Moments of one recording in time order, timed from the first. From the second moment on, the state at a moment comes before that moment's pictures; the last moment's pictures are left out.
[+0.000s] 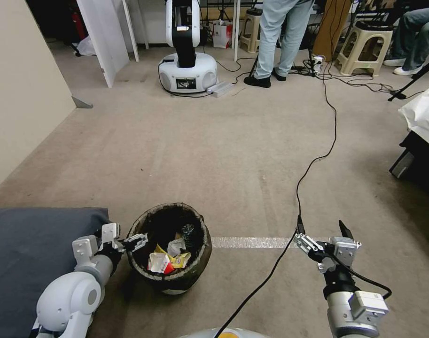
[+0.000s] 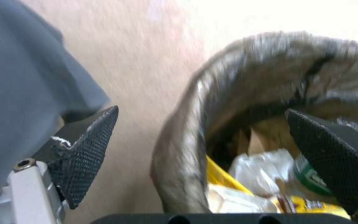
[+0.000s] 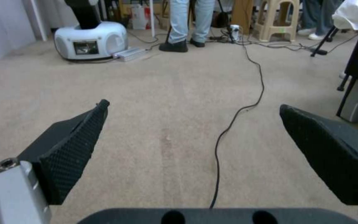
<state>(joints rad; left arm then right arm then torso) 1.58 -1.33 -0.76 -2.14 -0.50 0.69 -0.04 -1.88 1.53 0.52 2.31 0.04 0.00 0.15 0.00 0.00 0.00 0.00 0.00</state>
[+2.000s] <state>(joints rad) 1.90 -1.46 -0.80 -2.24 -0.11 -0.19 -0.13 -1.90 1.50 0.54 2.31 -0.05 0.06 0.15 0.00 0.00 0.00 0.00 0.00</state>
